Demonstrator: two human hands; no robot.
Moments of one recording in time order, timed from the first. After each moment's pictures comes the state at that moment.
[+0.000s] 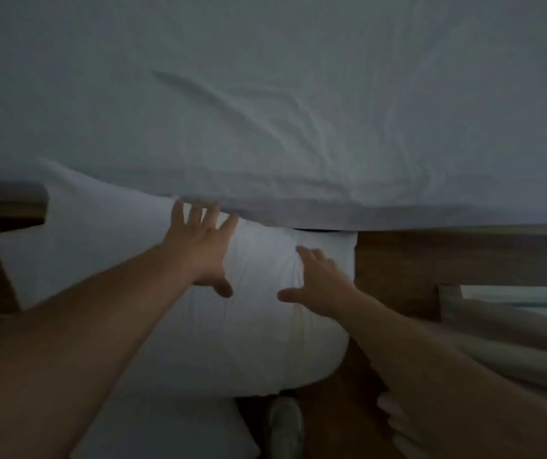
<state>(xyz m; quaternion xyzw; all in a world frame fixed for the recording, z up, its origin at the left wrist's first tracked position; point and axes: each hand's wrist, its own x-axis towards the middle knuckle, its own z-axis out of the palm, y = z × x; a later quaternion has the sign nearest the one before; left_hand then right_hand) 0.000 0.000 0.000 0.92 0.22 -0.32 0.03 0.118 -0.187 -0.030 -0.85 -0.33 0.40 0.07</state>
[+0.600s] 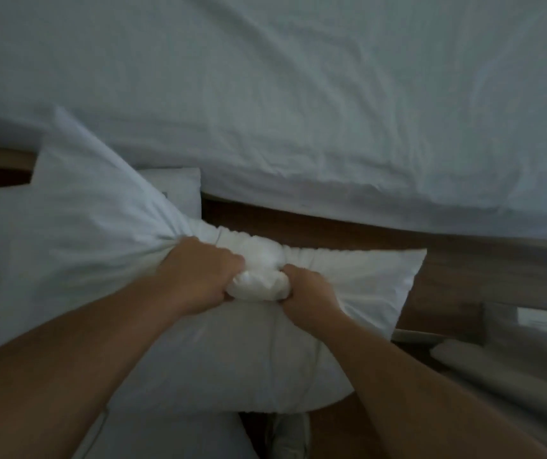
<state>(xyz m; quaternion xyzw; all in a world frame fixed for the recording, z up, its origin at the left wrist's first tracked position) -0.058 0.019 -0.099 0.96 0.13 -0.21 0.15 0.074 -0.145 -0.144 -0.83 -0.42 0.35 0.10</state>
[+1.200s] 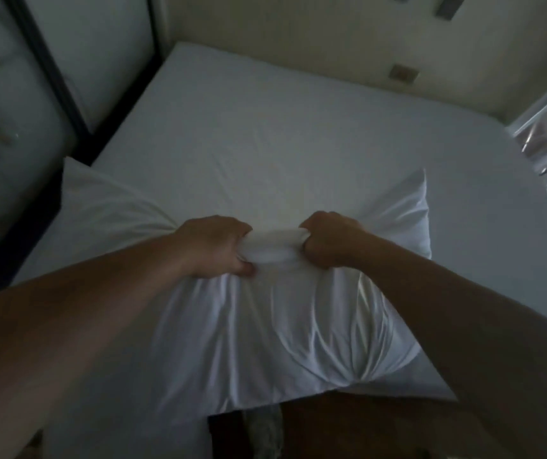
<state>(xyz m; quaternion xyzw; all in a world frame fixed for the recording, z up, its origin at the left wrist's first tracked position) 0.086 0.242 0.287 0.95 0.21 -0.07 0.22 0.269 0.123 0.291 -0.83 -0.52 0.22 0.00</state>
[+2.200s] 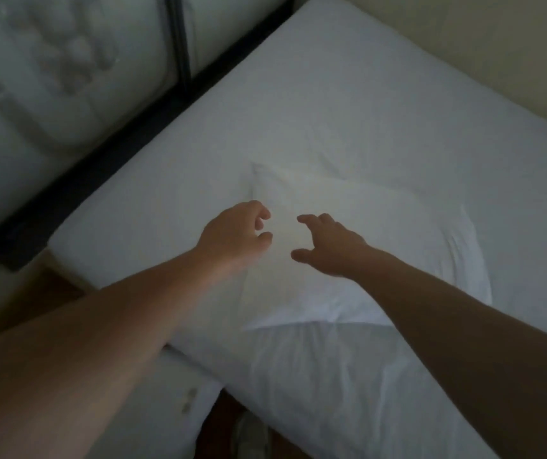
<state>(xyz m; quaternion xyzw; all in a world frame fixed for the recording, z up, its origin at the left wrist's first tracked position) 0.083 0.382 0.152 0.76 0.52 0.13 0.37 0.268 0.340 0.165 -0.73 -0.62 0.27 -0.09</state>
